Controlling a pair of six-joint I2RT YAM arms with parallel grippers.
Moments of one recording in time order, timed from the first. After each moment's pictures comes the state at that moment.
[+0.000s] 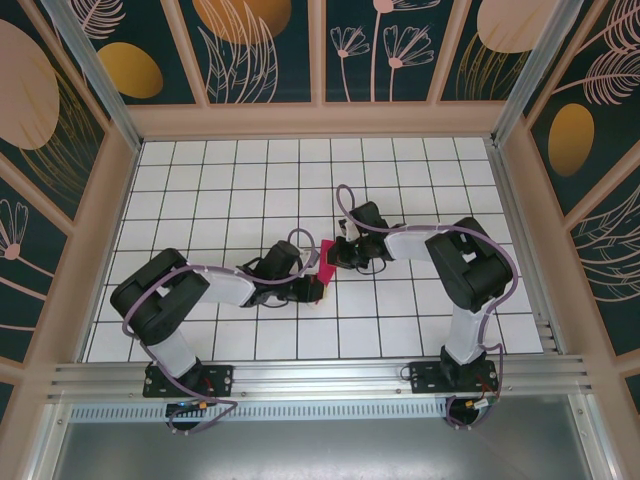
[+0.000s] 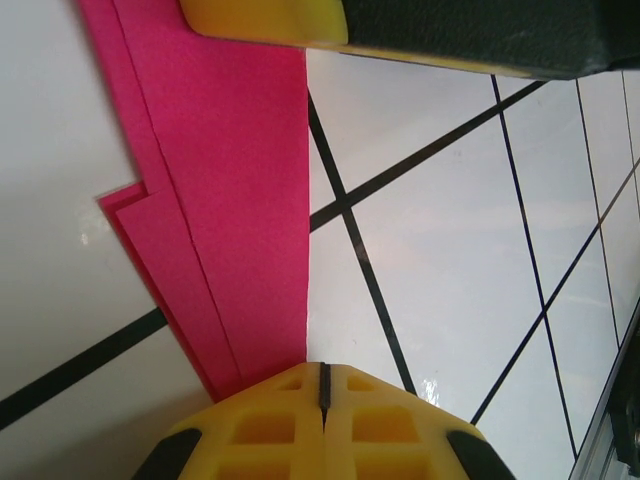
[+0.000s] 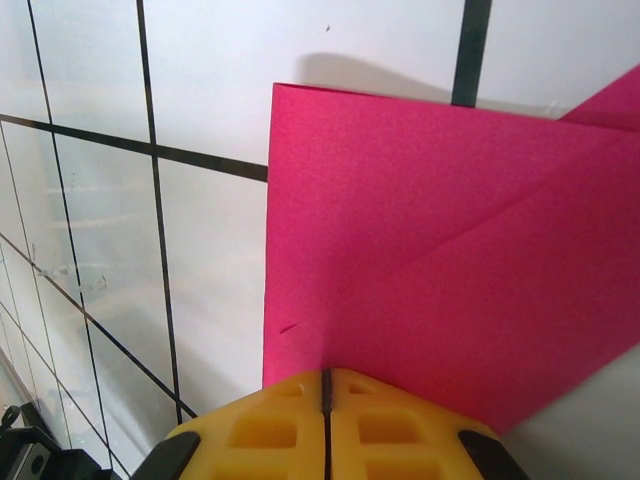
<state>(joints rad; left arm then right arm) -0.78 1.70 0.59 0.26 0.45 -0.67 0.57 1.86 0.93 -0.09 -0.53 0.65</state>
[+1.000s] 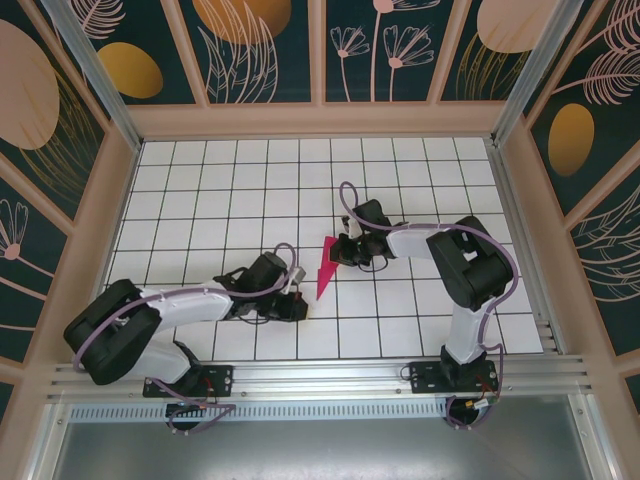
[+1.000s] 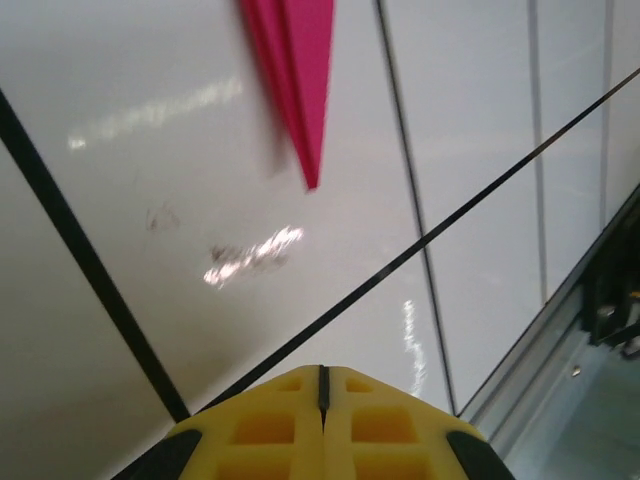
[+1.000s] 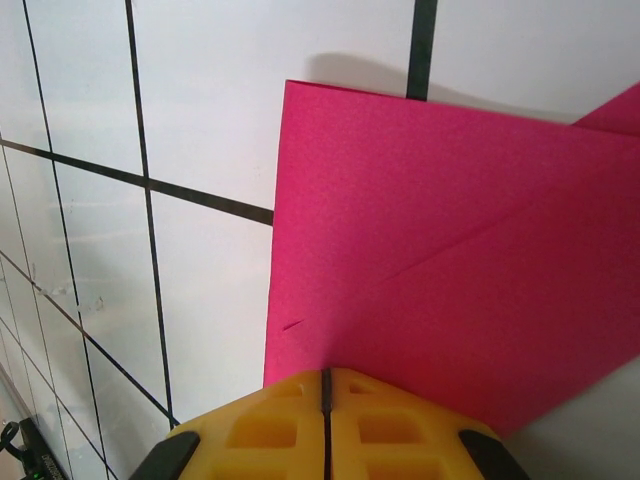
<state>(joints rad) -0.79 1.39 0.53 -0.08 0.49 -0.71 0.55 1.87 0.94 -0.08 -0.52 0.64</state>
